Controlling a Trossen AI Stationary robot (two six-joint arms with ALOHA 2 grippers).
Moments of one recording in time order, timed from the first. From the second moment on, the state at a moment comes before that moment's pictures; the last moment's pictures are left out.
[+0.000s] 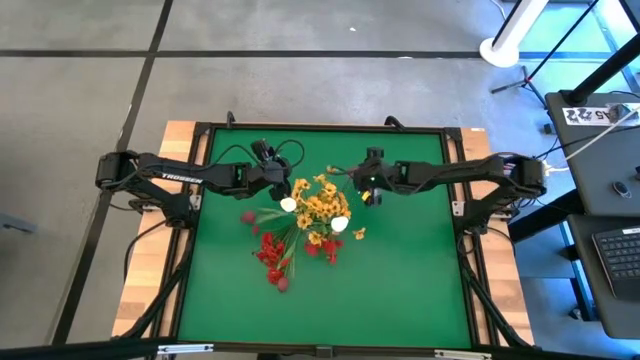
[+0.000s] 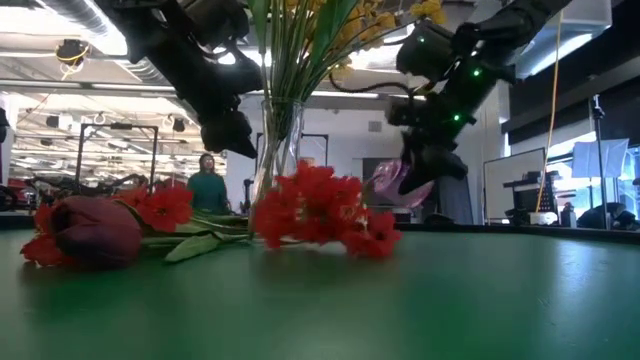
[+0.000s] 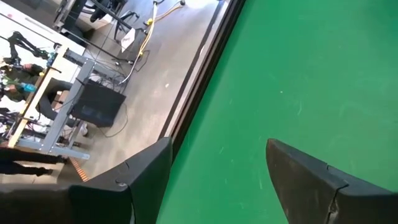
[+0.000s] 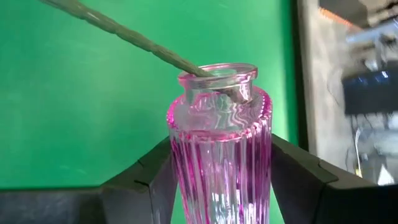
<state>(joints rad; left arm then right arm) 0.17 1.38 0.74 -0.10 -0.77 0.26 -0.22 1.53 0.85 -0.21 0.39 -0.49</state>
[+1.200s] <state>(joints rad) 0.17 1.30 0.74 -0.11 -0.84 0.26 -0.44 1.06 0.85 -0.49 0.35 -0.18</state>
